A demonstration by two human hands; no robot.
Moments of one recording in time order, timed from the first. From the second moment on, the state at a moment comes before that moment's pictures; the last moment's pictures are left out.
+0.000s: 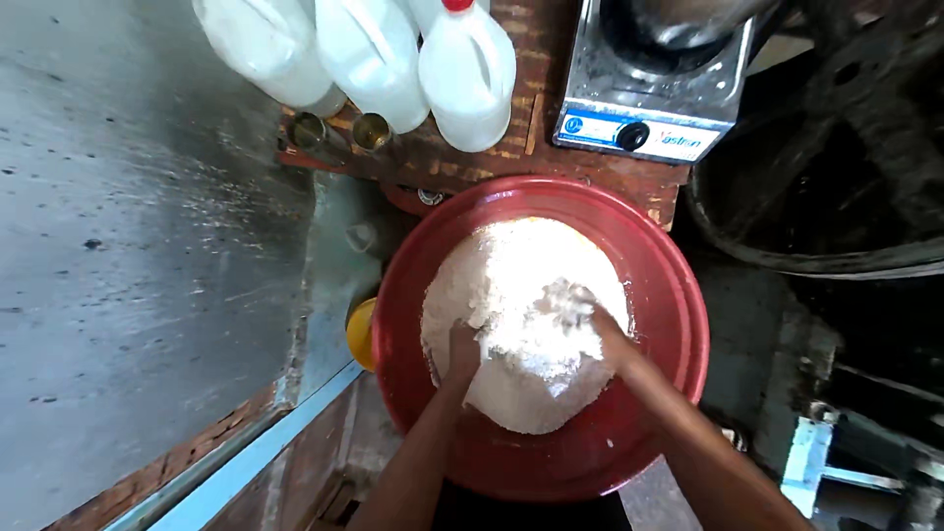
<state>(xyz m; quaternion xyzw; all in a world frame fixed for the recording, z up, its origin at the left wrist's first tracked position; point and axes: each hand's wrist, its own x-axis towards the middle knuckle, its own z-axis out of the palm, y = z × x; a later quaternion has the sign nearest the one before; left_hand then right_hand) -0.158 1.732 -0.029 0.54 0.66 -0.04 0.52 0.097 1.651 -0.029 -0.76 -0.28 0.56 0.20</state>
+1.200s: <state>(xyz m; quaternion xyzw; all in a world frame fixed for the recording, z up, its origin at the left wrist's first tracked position) -0.127 1.748 -0.056 0.28 0.70 0.10 0.65 0.033 1.643 -0.062 -0.70 -0.34 0.62 0.09</state>
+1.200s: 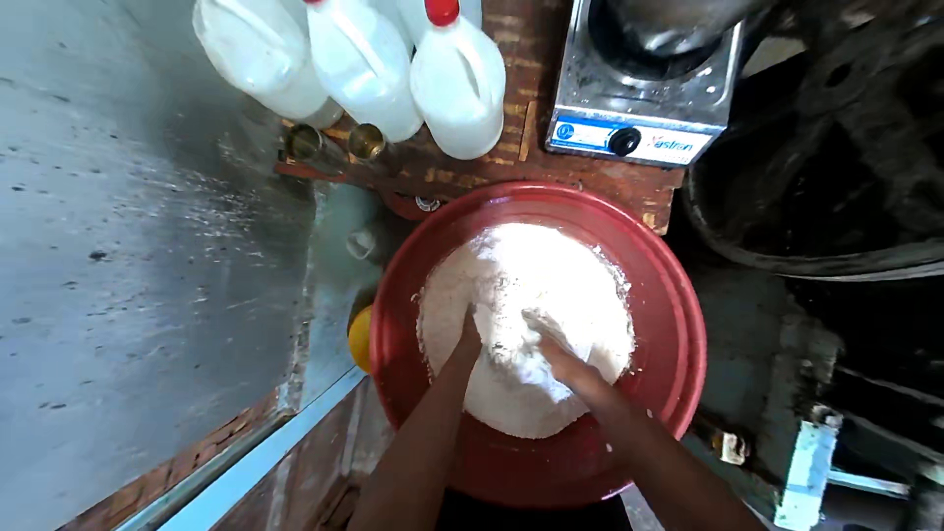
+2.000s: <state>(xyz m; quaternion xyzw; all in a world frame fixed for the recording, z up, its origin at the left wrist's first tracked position) -0.200 1.671 -0.066 0.20 0.80 0.10 0.56 0.057 1.536 -0.056 -0.82 -0.03 0.51 0.27</state>
